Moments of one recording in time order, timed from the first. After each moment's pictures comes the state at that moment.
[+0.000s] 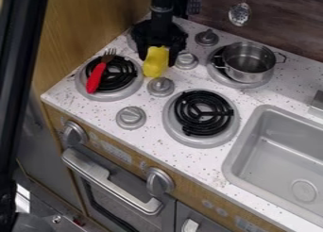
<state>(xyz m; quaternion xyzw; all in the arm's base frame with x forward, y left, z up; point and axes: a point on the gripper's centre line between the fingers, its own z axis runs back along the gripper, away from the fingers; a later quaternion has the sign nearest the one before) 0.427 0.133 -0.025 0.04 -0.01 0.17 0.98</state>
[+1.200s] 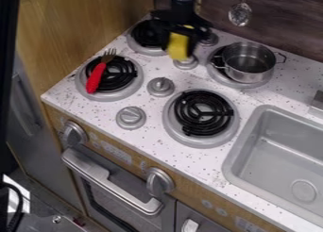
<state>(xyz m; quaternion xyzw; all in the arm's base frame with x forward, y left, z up) 0.416 0.060 0.025 0.05 -0.07 0.11 0.99</state>
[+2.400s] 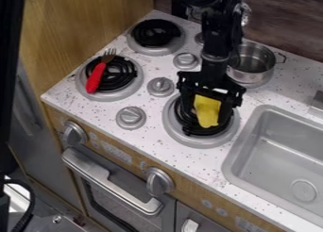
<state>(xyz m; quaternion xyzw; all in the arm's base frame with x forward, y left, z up) 0.345 -0.022 -0.017 0.01 0.03 0.07 1.00</state>
